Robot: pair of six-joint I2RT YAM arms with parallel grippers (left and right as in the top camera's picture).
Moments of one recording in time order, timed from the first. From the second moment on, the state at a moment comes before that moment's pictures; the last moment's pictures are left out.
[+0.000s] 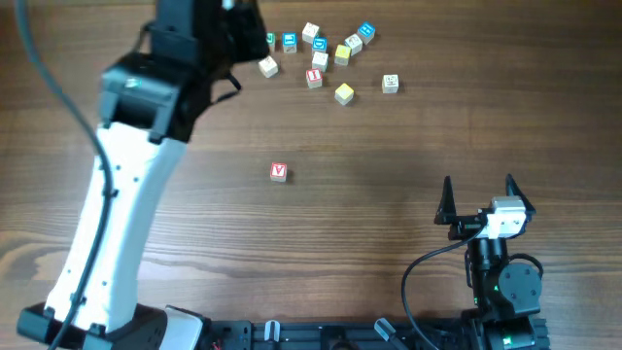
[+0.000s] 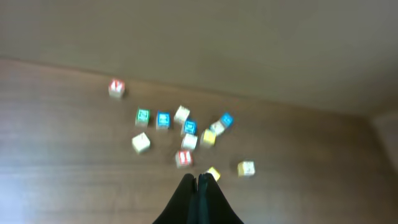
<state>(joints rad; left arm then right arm) -0.33 1.59 1.92 -0.89 -0.05 -0.43 0.15 0.02 0.01 0.02 0.15 -0.07</state>
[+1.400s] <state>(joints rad) -0.27 2.28 1.97 -0.65 -0.04 -0.36 0.15 0.02 0.01 0.02 0.15 -0.07</state>
